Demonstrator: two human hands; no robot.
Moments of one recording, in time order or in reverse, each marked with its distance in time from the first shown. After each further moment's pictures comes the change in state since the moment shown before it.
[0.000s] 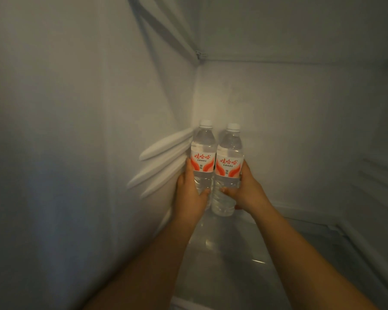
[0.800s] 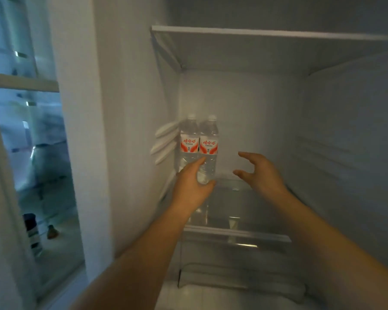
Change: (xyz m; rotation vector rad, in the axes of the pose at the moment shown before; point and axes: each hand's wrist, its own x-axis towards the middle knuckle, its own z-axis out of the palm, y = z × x) left_hand -0.118 0.066 -0.068 -0.017 -0.259 0.204; right_hand -0.140 -0.016 -0.066 -0.417 0.281 -0.182
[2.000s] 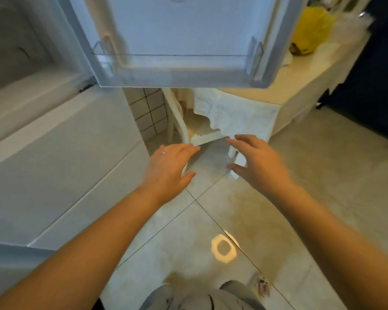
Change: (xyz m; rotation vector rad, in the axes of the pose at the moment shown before) left_hand -0.564 0.165 0.048 0.117 -1.108 0.810; right_hand -0.758 -0.089 -0.208 -0.561 0.000 0.871
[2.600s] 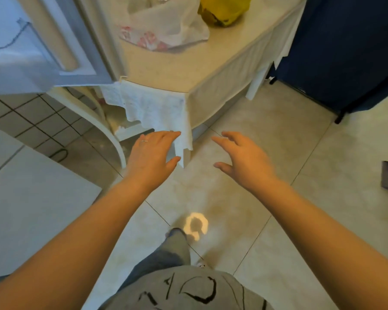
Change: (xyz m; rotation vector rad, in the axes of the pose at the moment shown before) left_hand 0.204 0.222 0.158 -0.027 -0.085 -0.065; right_hand -0.027 0.317 -0.083 -0.097 -0.153 0.106
